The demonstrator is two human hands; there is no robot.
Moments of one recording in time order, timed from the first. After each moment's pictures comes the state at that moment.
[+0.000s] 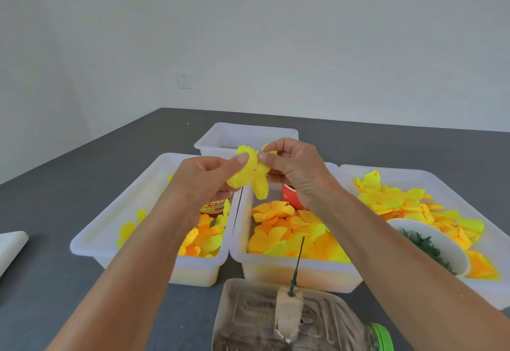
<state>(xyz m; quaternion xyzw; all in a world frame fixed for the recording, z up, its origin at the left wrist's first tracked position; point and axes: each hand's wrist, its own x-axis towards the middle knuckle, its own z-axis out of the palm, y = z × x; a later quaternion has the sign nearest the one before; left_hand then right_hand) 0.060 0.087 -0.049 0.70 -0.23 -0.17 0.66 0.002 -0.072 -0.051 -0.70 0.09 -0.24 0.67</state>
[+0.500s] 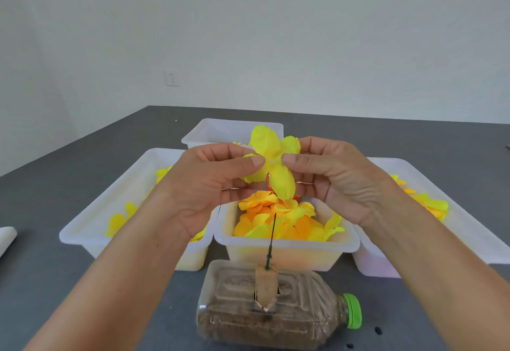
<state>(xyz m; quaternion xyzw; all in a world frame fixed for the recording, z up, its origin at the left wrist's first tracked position) -0.012 0.092 -0.018 0.58 -0.31 -0.27 0.71 -0.109 -0.060 -0.015 -0.65 0.05 -0.14 0.74</state>
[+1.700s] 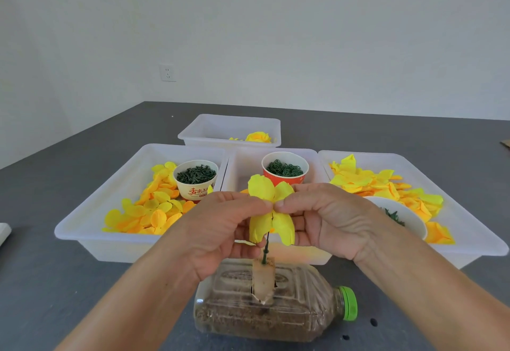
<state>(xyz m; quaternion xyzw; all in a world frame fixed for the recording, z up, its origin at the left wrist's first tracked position) -0.037 0.092 -0.054 0.60 -0.24 -0.40 0.65 -0.119 -0.043 -0.048 -0.60 0.18 0.00 0.78</state>
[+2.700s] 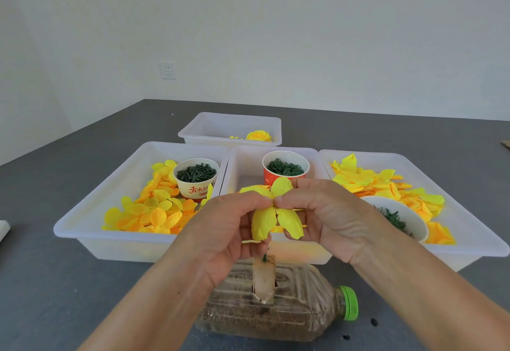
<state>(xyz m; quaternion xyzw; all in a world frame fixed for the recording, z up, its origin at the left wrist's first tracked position) -0.041 0.084 -0.063 0.56 -0.15 -0.40 0.71 -0.117 -0.038 -0.049 -0.63 0.20 -0.06 0.75</state>
